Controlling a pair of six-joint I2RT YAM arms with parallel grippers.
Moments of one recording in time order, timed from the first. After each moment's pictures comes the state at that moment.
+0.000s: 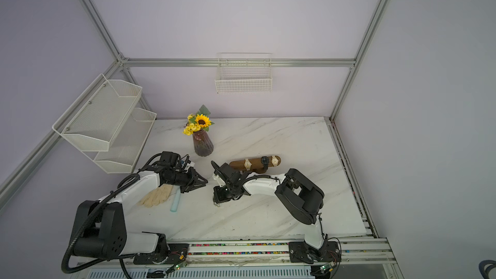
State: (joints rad) left arm -0.09 1.32 0.79 -0.59 0.79 -0.69; right arm 0.91 1.89 1.15 -0.15 -0.45 0.69
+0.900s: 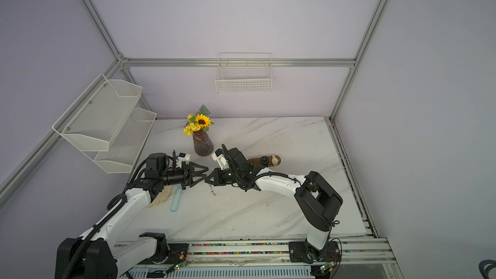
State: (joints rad) left arm -0.06 1.10 0.65 -0.24 0.99 -1.06; right arm 0.86 1.74 1.14 0.07 -0.52 0.79
